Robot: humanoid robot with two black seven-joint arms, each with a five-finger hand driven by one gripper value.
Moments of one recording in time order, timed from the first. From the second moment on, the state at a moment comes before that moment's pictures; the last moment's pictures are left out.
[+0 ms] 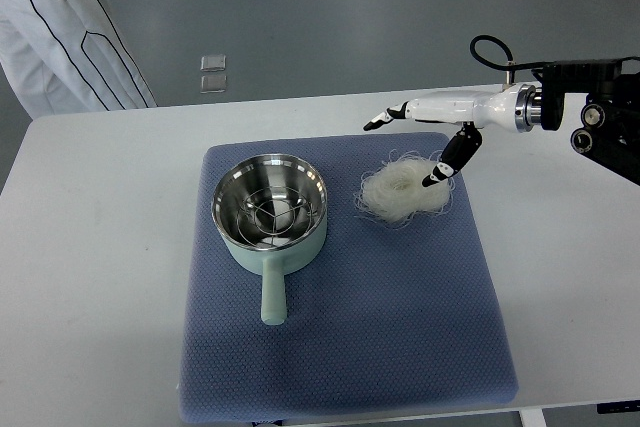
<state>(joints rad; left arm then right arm) -0.02 0.00 -0.04 -0.16 0.01 -0.01 0.17 1.07 -0.56 0.26 1.04 -1.58 0.33 0.47</state>
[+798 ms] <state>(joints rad) -0.02 0.00 -0.04 -0.16 0.01 -0.01 0.17 1.06 -0.46 0.15 0.92 -1.70 0.27 0.38</state>
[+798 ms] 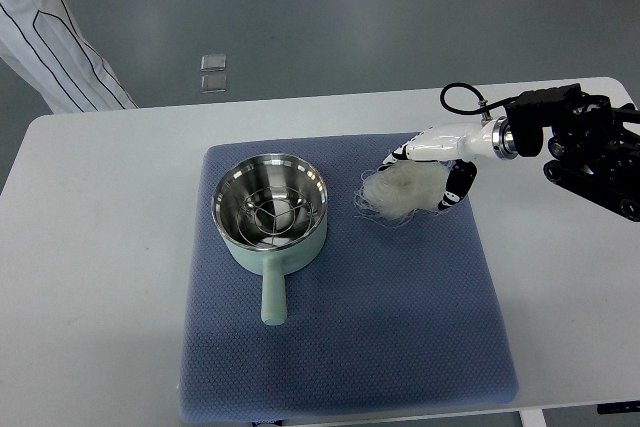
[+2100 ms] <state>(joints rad) -0.02 0.00 -0.04 -0.16 0.01 -0.01 0.17 1.12 -0.42 0.26 0.85 -1.67 0.24 0.35</state>
